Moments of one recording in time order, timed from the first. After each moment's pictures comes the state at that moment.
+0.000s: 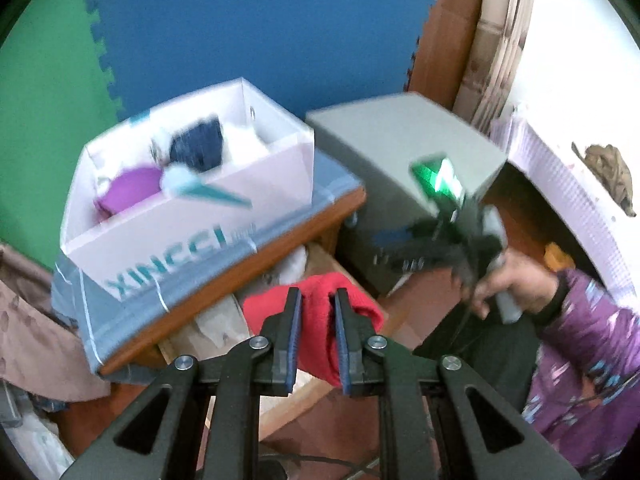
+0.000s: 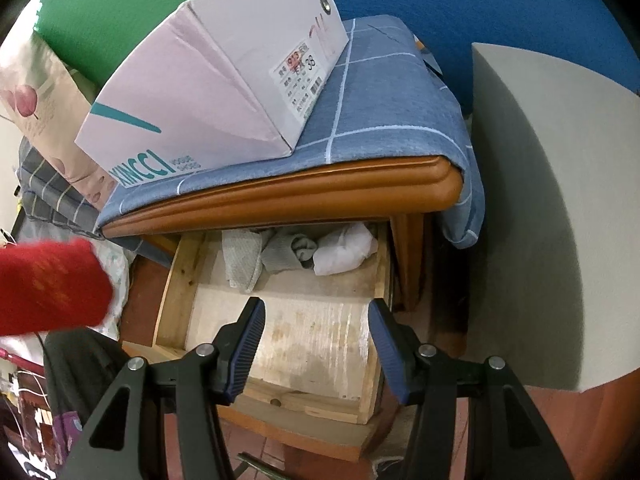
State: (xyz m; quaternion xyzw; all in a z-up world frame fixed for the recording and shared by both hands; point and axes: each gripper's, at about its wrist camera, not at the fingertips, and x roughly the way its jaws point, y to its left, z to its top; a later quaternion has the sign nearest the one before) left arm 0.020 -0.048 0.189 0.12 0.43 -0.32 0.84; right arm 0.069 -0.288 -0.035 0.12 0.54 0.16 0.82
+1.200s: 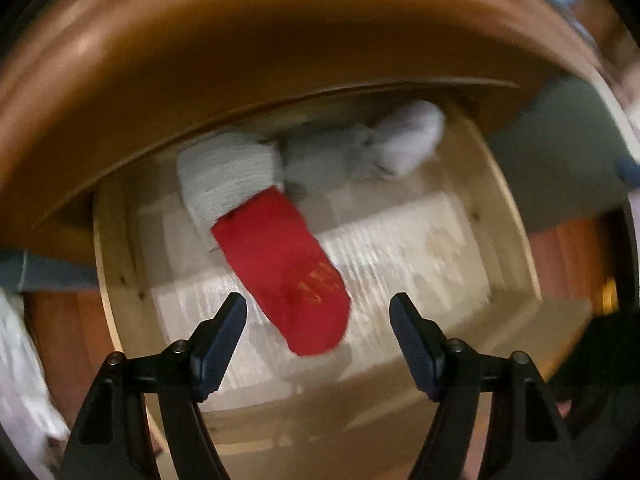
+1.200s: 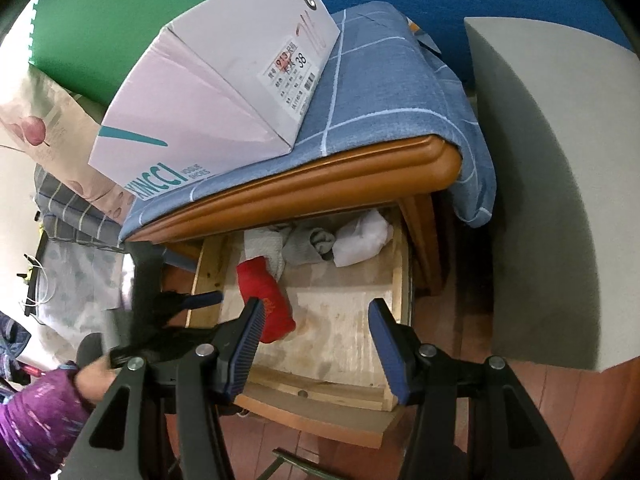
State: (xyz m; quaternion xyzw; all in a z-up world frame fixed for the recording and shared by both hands) left arm 0.118 -0.032 -0.085 0.06 0.62 -0.12 0.78; right arm 0.068 -0.302 -0.035 0.19 0.54 0.19 0.80
